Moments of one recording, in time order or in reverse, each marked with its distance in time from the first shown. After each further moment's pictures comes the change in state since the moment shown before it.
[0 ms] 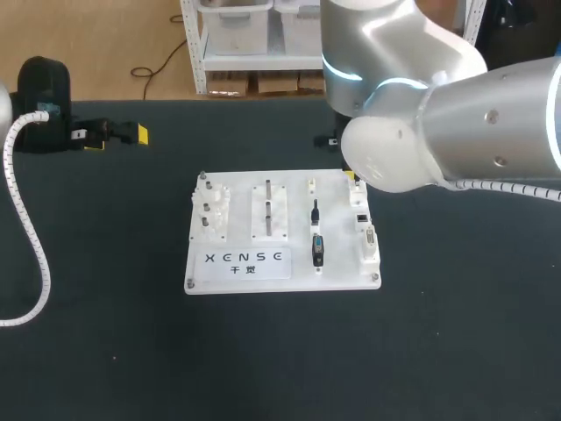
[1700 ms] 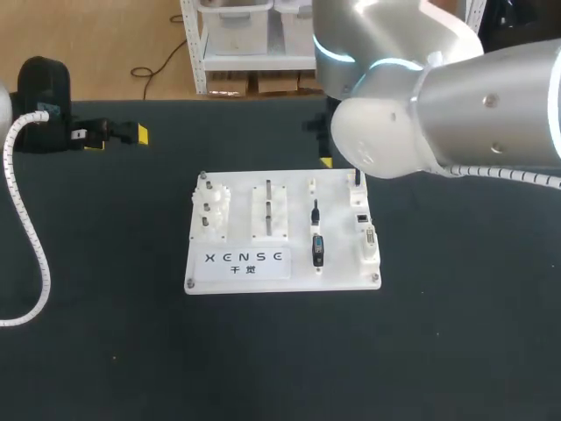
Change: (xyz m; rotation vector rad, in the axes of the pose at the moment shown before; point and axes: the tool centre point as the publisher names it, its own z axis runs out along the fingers) left arm 0.000 0.000 0.000 0.000 0.000 0.000; right arm 0.000 0.019 -0.036 -0.023 -0.014 0.044
